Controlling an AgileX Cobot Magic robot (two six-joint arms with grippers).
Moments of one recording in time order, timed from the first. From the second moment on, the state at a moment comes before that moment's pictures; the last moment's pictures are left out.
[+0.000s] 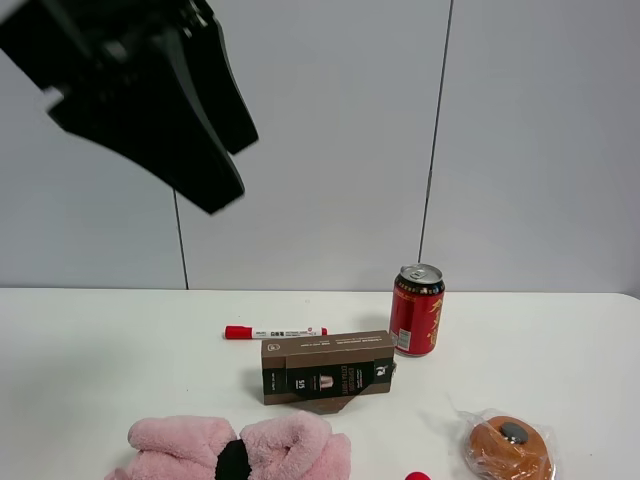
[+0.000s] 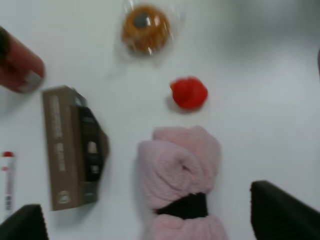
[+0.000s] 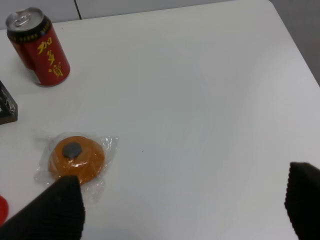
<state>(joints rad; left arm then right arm) -0.69 1.47 -1.39 -0.34 1.06 0.90 -0.07 0.00 -0.49 -0.05 1.07 0.07</state>
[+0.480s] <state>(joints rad) -0.81 1.69 -1.39 -0.06 1.06 0.65 -0.07 0.00 -0.49 -0.05 1.07 0.07</state>
